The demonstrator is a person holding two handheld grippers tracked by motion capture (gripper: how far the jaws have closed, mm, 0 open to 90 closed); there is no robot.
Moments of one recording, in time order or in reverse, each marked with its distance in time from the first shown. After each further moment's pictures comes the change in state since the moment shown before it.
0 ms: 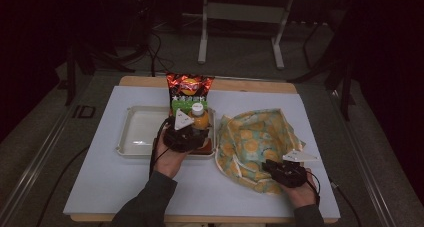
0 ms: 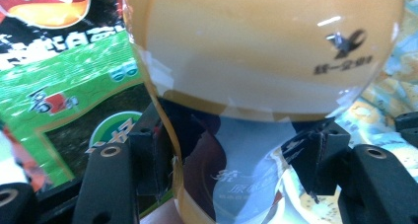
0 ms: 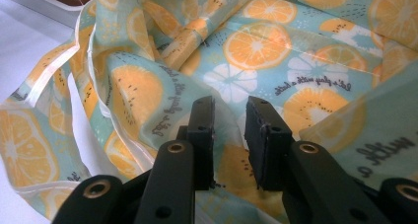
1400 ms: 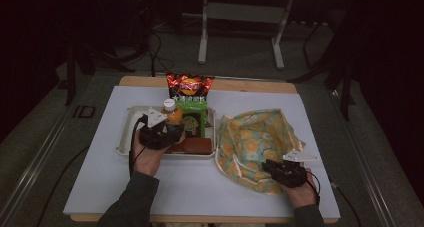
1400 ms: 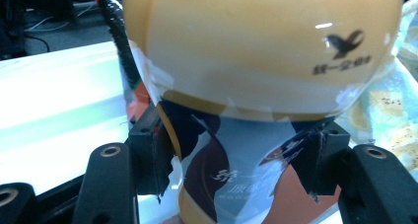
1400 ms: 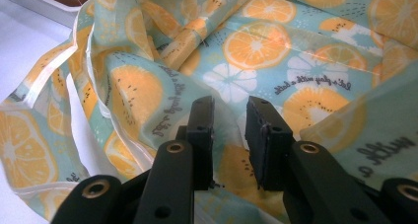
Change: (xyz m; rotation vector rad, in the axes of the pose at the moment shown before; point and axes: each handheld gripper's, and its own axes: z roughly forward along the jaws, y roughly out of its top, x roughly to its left) left arm 0.048 -0.017 -0.029 -0.023 0.132 -0.083; right arm 0.000 0.000 0.000 0.000 0.000 0.009
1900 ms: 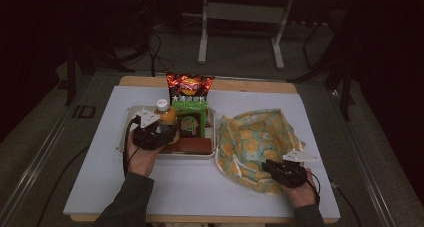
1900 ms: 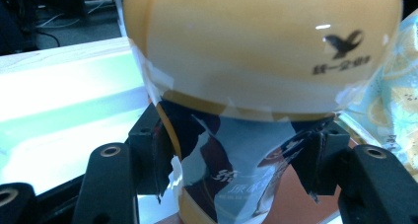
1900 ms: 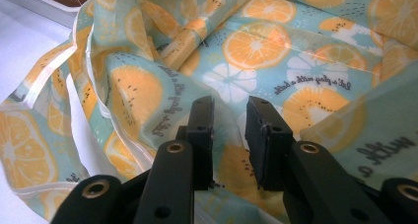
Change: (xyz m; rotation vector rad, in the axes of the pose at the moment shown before) left arm 0.014 -0.006 -0.006 -0.002 0.026 -0.021; right arm 0.000 0.000 0.000 0.000 0.000 0.003
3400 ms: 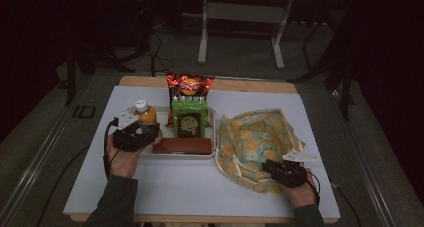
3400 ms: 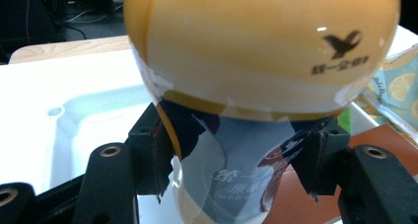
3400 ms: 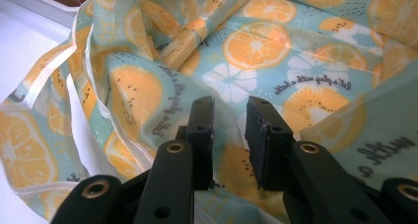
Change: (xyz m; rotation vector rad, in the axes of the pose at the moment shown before) left arm 0.038 -0.014 -0.024 -0.010 0.061 -0.046; right arm 0.000 0.000 0.000 0.001 0.000 -0.002
